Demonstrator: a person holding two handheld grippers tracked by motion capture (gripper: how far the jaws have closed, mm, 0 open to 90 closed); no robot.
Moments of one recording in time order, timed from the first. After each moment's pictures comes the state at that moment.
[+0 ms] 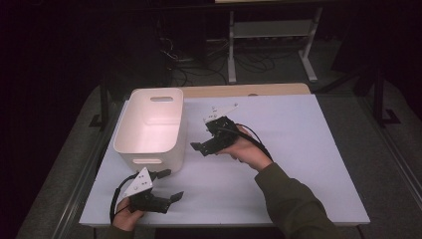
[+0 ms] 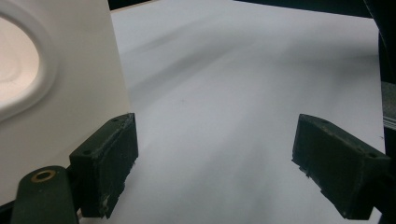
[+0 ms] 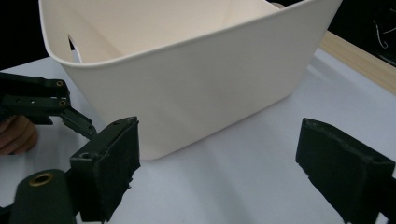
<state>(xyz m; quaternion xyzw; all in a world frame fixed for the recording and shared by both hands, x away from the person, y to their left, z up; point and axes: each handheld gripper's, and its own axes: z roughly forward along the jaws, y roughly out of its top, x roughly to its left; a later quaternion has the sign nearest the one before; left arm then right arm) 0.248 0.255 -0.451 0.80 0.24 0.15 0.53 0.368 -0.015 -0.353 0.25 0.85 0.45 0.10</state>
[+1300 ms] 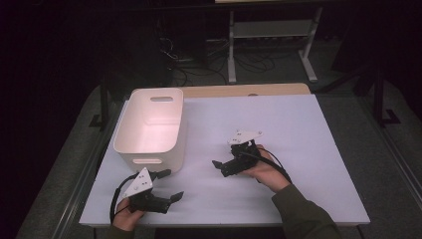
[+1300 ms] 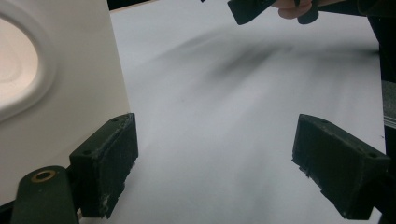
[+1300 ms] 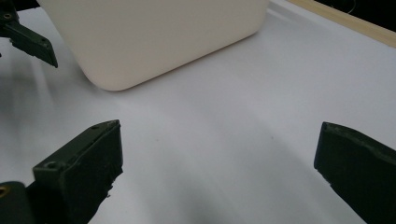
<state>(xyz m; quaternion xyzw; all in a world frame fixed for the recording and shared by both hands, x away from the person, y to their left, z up) 0.248 0.254 -0.451 0.80 0.24 0.15 0.53 0.334 -0.070 -0.412 0.30 0.83 0.45 0.14</state>
